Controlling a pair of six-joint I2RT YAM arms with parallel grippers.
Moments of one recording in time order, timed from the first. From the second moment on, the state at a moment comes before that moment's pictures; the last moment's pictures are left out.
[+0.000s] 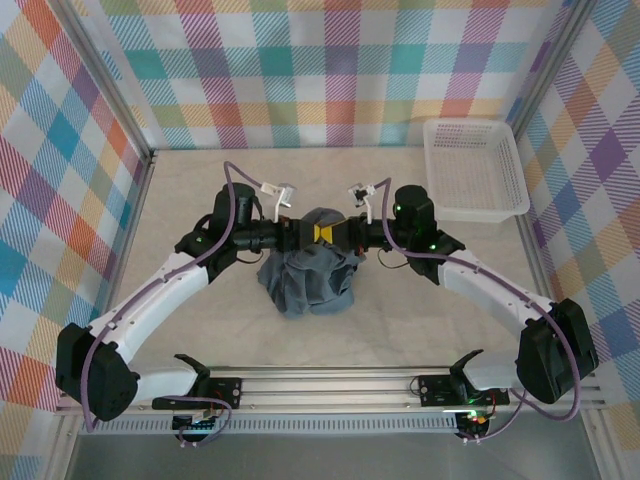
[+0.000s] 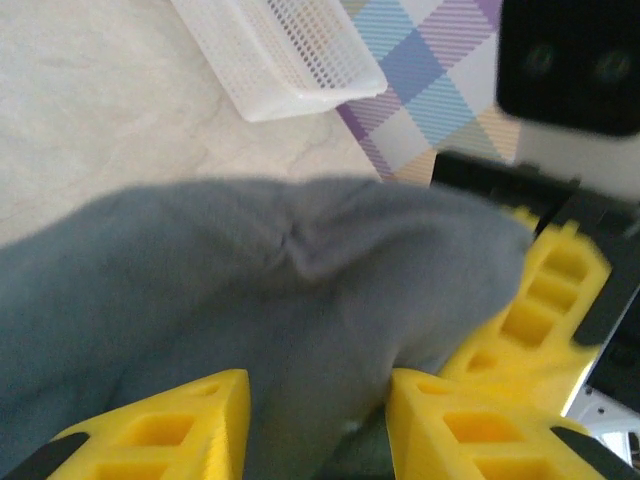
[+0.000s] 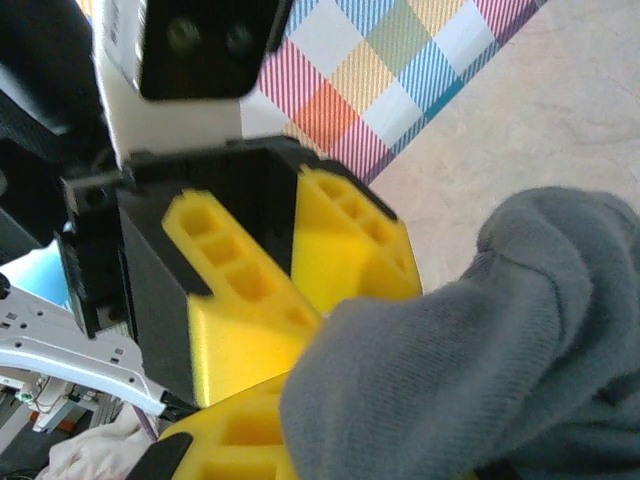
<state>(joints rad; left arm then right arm) -0.52 1.24 1.03 -0.28 0.61 -0.45 0.57 1.32 0.92 0.15 -0.83 0.55</state>
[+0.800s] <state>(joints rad) -0.45 1.24 1.18 -0.29 0.72 -0.69 0.51 1.34 0.89 -0.09 -0.59 0.28</state>
